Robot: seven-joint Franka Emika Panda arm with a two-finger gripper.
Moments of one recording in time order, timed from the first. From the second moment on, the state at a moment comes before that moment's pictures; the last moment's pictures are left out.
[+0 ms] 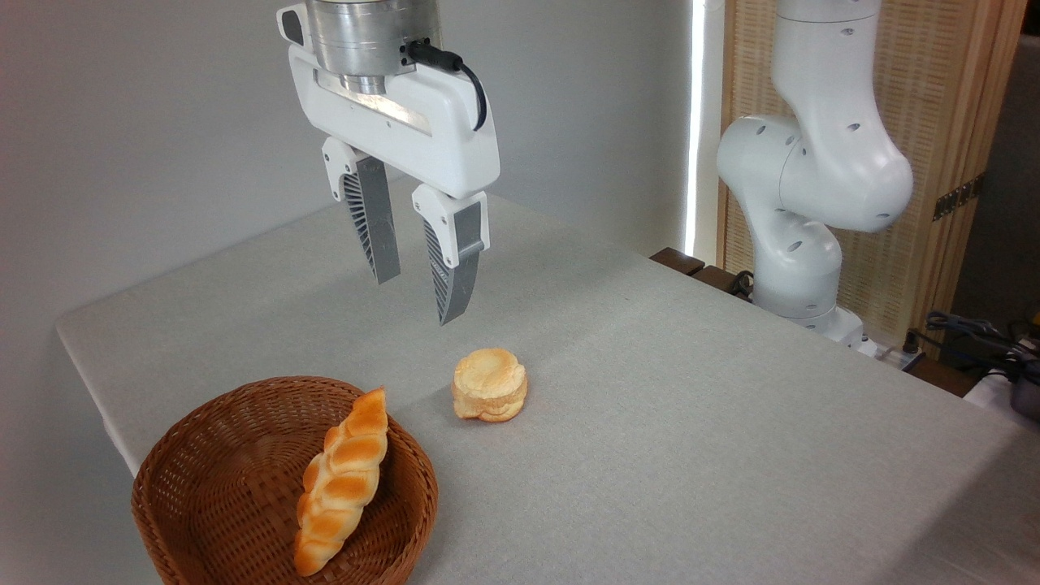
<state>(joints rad) -0.04 -0.02 0.06 -1.61 -0.10 1.63 0.72</state>
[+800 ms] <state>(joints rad) -0.04 -0.02 0.06 -1.61 -0.10 1.63 0.72</state>
